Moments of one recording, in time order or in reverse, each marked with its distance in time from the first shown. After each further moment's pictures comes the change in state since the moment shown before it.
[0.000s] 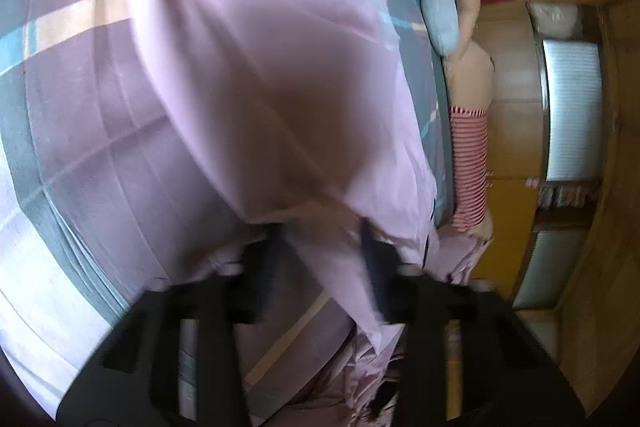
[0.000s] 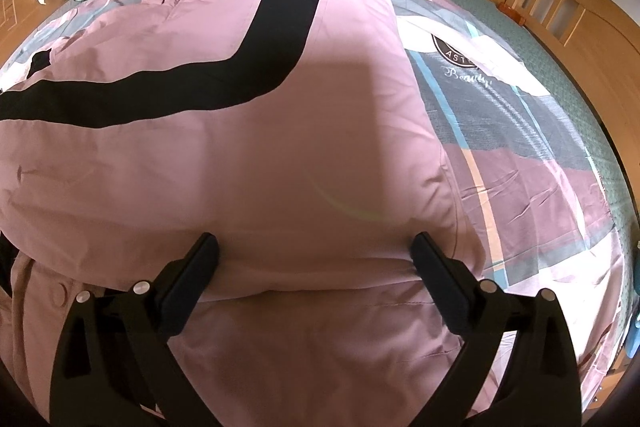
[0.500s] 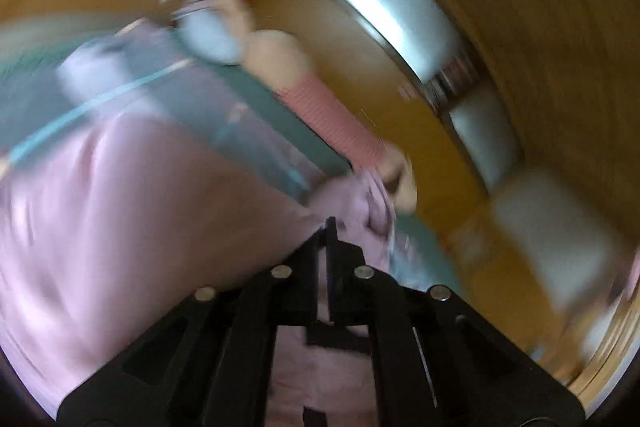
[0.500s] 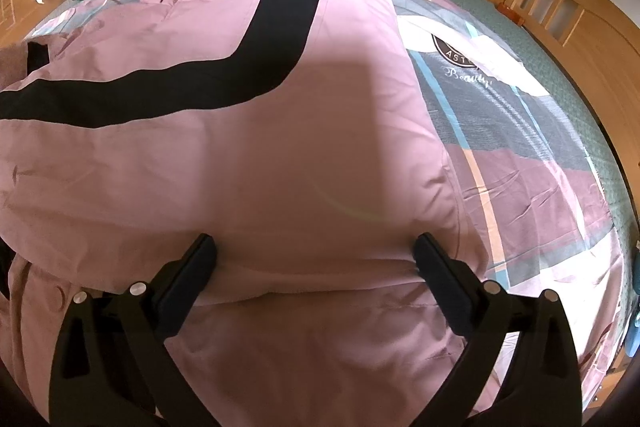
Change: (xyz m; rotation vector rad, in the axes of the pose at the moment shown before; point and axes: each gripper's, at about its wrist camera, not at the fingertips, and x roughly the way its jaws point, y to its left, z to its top) left arm -0.051 -0.193 -0.167 0.806 -0.118 -0.260; right arm 0.004 0.001 0.002 0.009 0.004 -0.002
